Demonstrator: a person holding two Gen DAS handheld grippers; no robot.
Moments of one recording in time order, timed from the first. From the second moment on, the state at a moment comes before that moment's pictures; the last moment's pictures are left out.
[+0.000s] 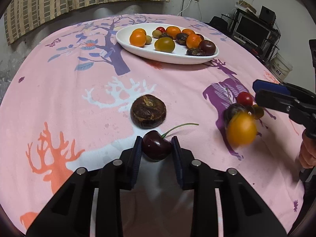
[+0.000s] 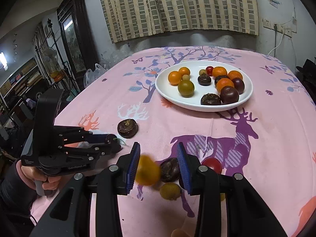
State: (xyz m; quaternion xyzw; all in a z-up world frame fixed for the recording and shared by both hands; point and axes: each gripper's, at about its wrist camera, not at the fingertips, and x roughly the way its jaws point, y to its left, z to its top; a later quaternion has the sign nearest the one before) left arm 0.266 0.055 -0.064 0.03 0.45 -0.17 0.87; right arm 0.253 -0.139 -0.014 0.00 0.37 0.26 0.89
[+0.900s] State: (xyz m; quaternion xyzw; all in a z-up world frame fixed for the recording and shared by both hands) left arm 0.256 0.101 -0.046 -0.04 0.42 -0.14 0.89; right arm 0.222 -0.041 -0.060 -0.14 0.43 0.40 0.80
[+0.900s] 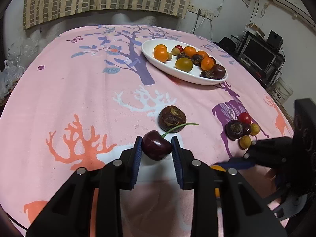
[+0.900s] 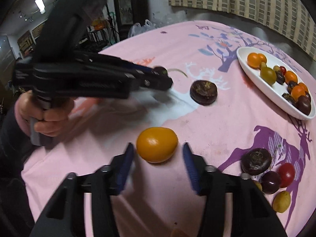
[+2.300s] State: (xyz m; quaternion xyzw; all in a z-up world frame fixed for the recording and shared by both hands) left arm 0.319 0.064 -0.013 -0.05 0.43 -0.09 0.90; right arm 0.301 -0.208 -0.027 -0.01 0.41 0.23 0.88
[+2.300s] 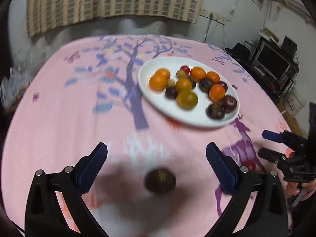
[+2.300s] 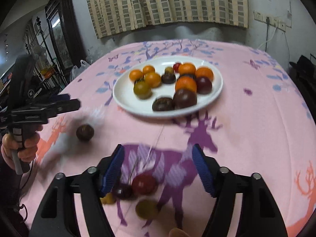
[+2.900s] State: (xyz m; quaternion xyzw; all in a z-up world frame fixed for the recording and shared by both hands) left arm 0.269 0.050 -0.039 0.00 0.40 -0.09 0.91; right arm 0.281 -0.211 -0.038 0.05 0.42 0.23 0.88
